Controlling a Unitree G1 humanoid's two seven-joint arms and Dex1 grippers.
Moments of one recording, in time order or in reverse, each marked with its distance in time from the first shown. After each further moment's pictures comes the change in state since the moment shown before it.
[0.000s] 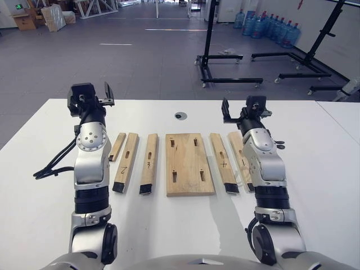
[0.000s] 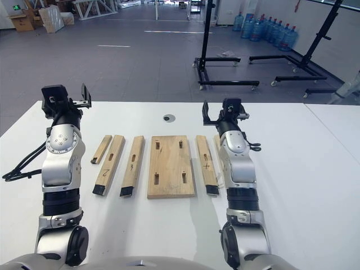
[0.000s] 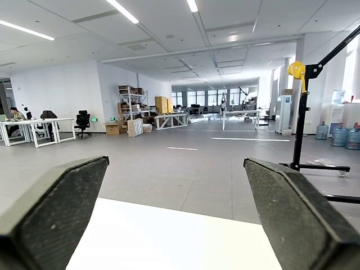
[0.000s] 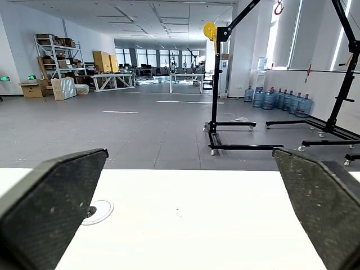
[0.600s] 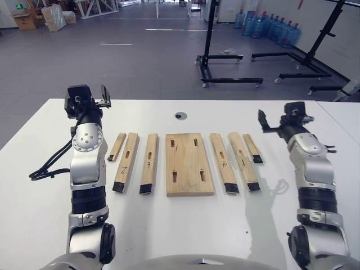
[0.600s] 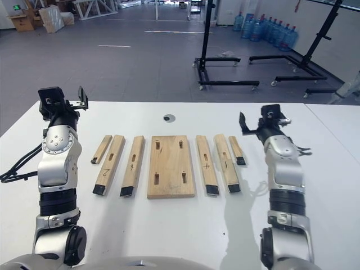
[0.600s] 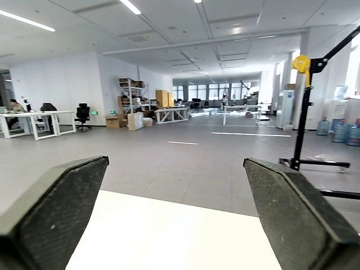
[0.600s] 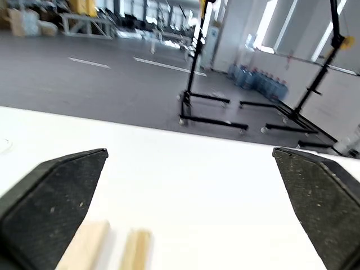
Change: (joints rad) left arm -0.007 0.028 0.022 0.038 -0.041 0.011 -0.059; right arm 0.100 -0.360 -0.154 0.154 0.043 0.046 0.271
